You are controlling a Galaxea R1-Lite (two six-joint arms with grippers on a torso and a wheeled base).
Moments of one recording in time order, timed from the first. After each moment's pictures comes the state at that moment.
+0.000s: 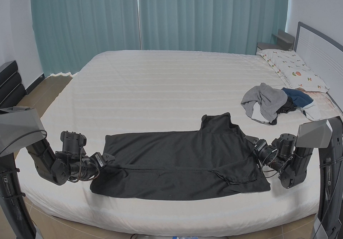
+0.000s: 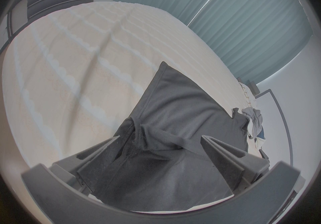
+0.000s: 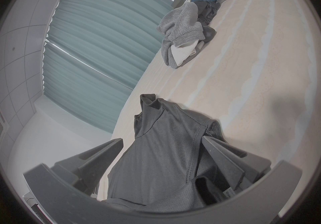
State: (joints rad) left arm -0.11 2.14 -0.59 -0.77 -0.12 -0.70; right arm 0.07 2.51 -0.67 -1.55 0.21 0.94
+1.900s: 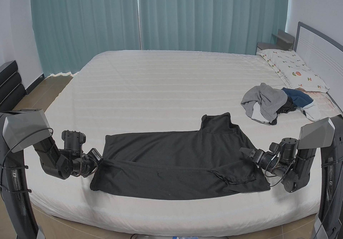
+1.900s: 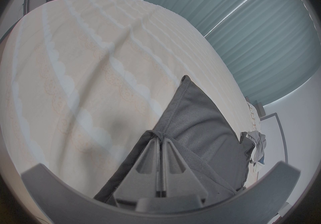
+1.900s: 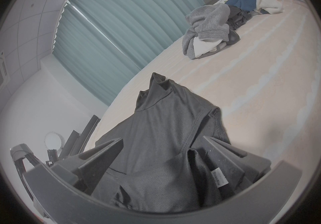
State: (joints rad) left arm -0.04 2.27 -0.72 -0.78 -0.09 -0.82; right arm 0.07 2.48 -0.56 -1.55 0.32 0.61
